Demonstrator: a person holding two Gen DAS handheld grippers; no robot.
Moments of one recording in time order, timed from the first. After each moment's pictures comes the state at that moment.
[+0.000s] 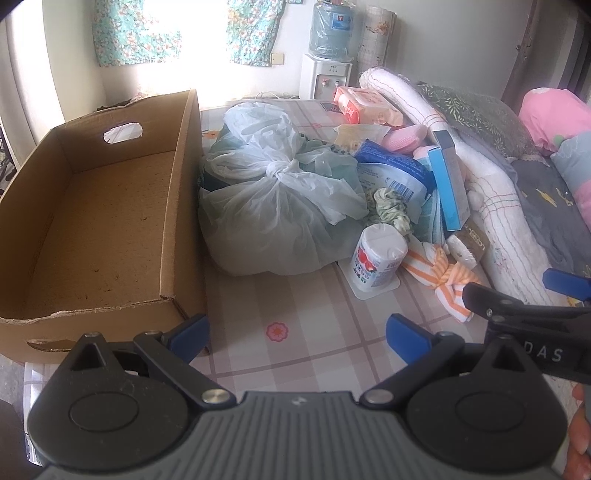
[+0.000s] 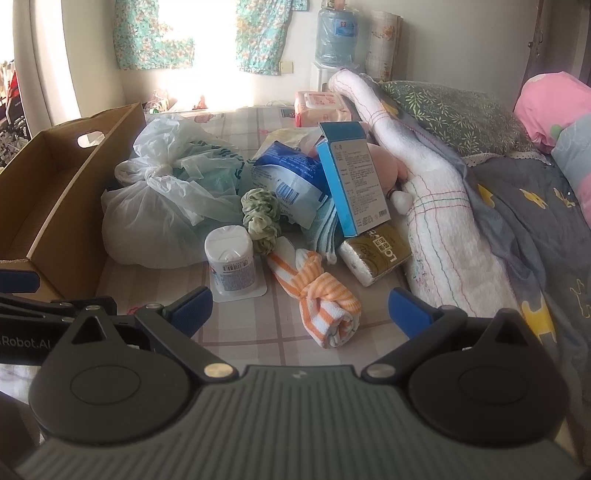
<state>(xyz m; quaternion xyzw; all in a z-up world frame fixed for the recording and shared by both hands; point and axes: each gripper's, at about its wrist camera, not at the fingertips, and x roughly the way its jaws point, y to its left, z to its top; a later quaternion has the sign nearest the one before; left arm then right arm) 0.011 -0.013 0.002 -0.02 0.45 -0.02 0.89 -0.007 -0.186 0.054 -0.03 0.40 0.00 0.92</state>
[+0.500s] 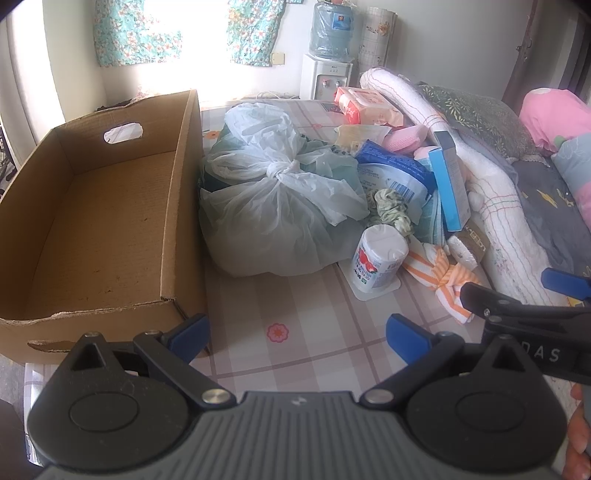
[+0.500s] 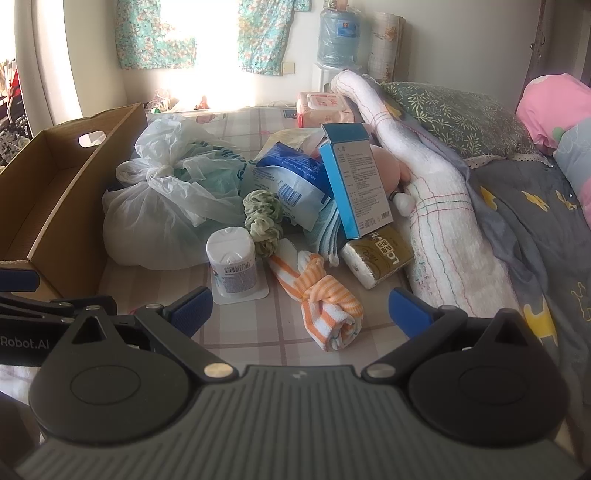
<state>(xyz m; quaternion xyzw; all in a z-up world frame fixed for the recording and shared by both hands) 0.011 -0.012 0.003 -0.02 0.45 -0.02 0.89 -0.006 -0.184 0.054 -0.03 0.40 0.00 0.92</state>
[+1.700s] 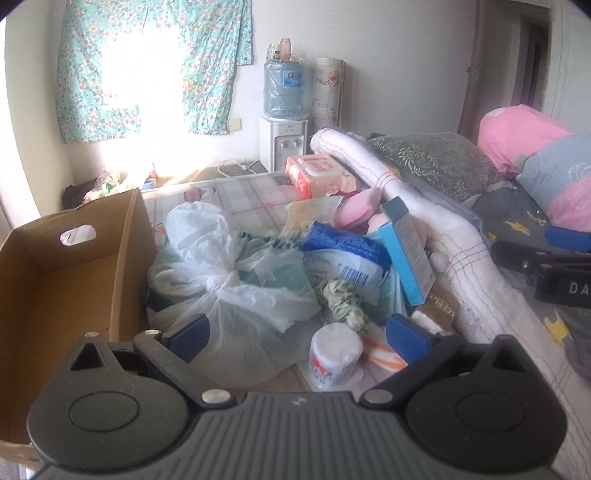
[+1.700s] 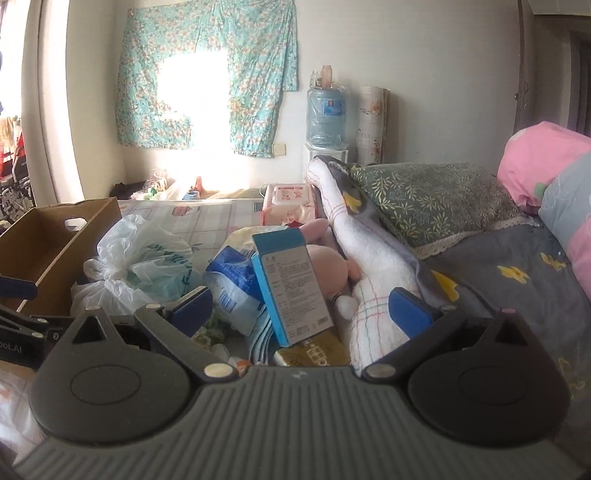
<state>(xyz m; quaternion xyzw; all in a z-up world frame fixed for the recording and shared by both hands) 0.059 -0.063 0.032 0.02 0.35 -0.08 0.93 0.025 -0.277 0.093 -0.02 0.26 0.02 0.96</state>
